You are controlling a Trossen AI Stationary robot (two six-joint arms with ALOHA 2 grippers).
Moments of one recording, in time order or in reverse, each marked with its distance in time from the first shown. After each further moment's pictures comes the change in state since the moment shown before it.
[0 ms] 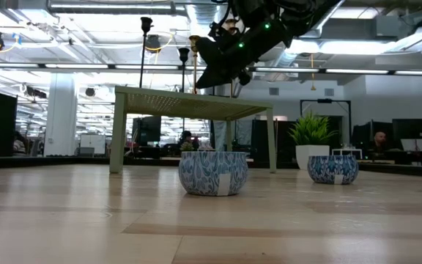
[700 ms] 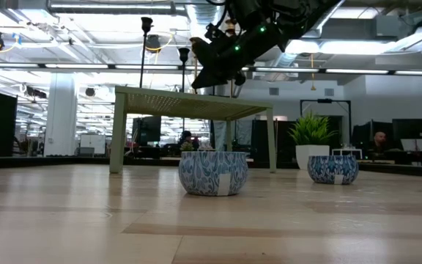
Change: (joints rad) left arm 0.000 0.000 0.000 0.000 0.000 0.000; right arm -0.030 0.033 0.027 0.038 -0.027 -0.057
